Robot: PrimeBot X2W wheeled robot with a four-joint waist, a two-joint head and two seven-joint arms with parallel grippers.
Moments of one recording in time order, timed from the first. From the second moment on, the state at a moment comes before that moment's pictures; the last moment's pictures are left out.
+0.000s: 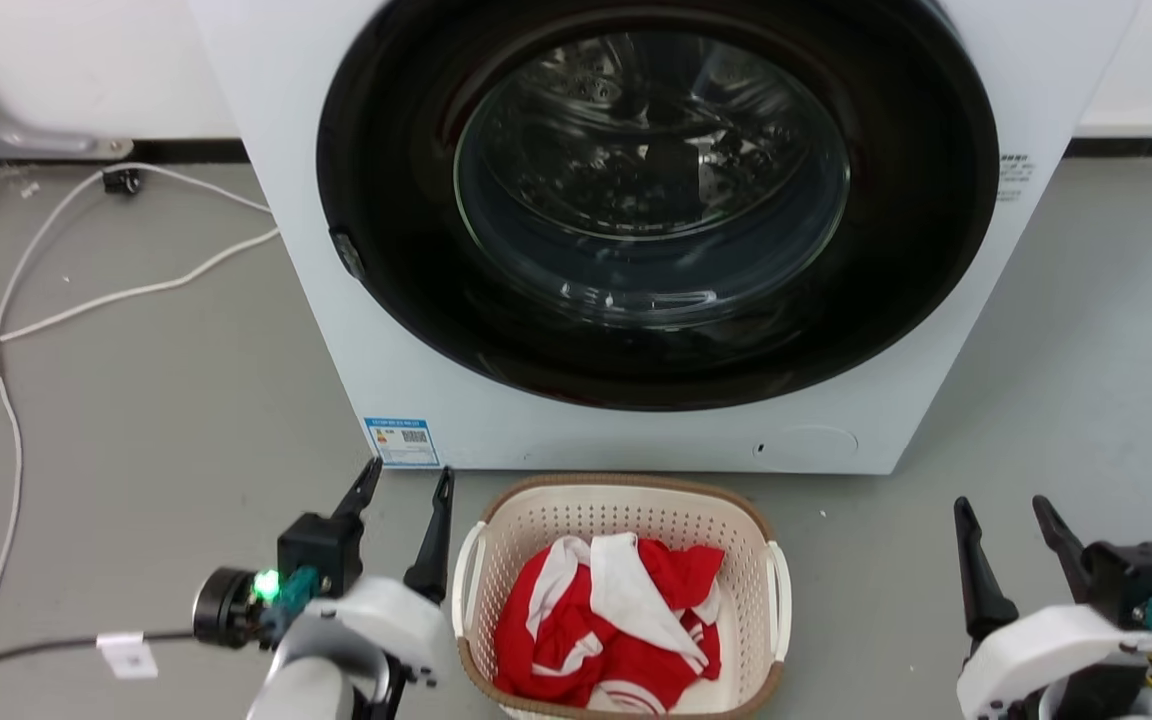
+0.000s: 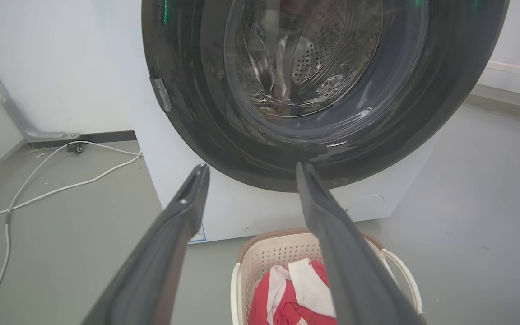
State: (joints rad) left arm -0.20 0.08 -0.14 0.44 -0.12 -0.11 -0.26; right arm 0.01 -0.05 -0.09 0.13 0.06 0.13 -0.04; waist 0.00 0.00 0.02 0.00
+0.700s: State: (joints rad) left arm -0.65 0.11 -0.20 0.83 -0.22 -0.13 -0.13; right arm -0.36 -0.05 -0.04 0.46 0.09 0.13 -0.06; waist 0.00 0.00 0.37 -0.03
